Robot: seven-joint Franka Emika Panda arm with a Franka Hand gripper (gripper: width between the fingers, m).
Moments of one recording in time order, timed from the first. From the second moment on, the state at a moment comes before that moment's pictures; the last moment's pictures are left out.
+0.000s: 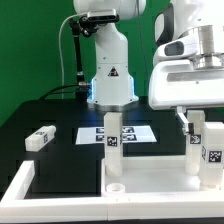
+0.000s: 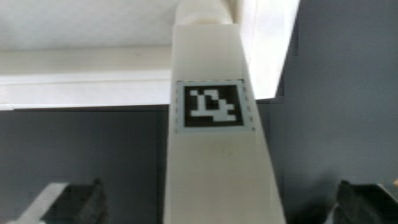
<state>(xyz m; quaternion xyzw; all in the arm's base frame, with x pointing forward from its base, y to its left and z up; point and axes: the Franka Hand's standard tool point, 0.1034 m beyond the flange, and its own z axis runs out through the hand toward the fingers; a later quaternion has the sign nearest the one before) 0.650 0.102 0.122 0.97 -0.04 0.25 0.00</state>
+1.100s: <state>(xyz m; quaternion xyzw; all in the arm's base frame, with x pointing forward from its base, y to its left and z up) 0.650 0.079 0.136 0.99 -0.04 0.14 0.00</state>
